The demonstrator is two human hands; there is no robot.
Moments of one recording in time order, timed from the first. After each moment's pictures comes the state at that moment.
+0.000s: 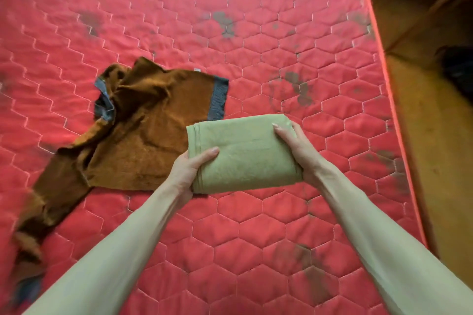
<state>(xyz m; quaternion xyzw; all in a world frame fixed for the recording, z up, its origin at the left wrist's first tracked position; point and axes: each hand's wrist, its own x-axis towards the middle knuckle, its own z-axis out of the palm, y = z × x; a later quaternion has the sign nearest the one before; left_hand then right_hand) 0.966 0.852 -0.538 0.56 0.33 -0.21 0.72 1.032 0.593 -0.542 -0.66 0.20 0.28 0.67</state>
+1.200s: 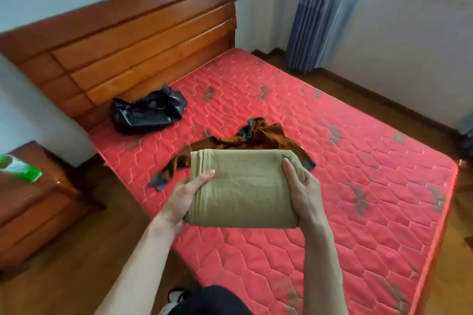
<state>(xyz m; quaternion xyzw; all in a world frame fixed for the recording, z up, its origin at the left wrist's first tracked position) 0.652 0.869 -0.153 0.48 0.41 0.13 0.76 0.842 0.701 -0.170 -0.71 -0.09 0.26 0.64</state>
